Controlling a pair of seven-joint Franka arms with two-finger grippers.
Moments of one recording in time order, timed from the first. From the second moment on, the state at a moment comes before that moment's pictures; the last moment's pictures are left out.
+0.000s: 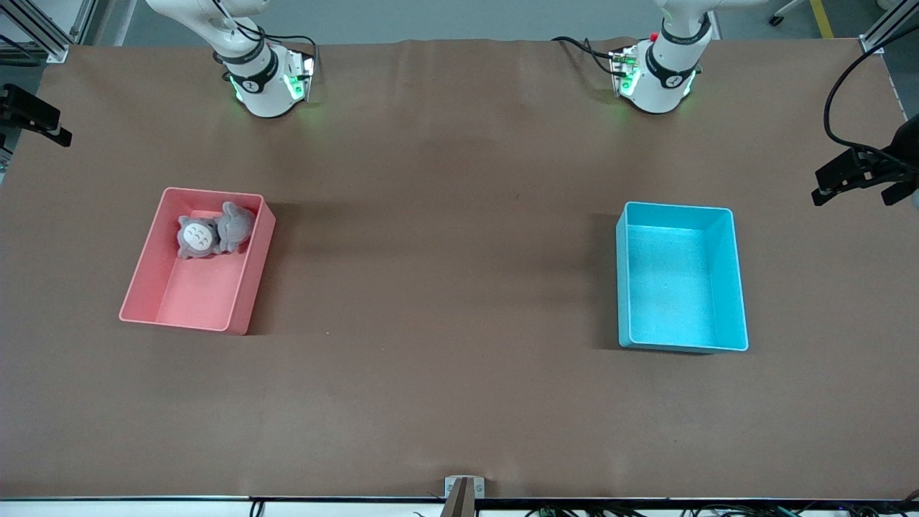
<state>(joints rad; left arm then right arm) 0.03 0.03 -0.04 -1.50 0.01 1.58 0.01 0.01 -0.08 -0.11 -1.52 0.01 1.36 -0.11</state>
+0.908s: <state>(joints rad) 0.03 0.03 -0.04 -1.50 0.01 1.59 0.01 0.01 -0.08 -0.11 -1.52 0.01 1.36 -0.11</state>
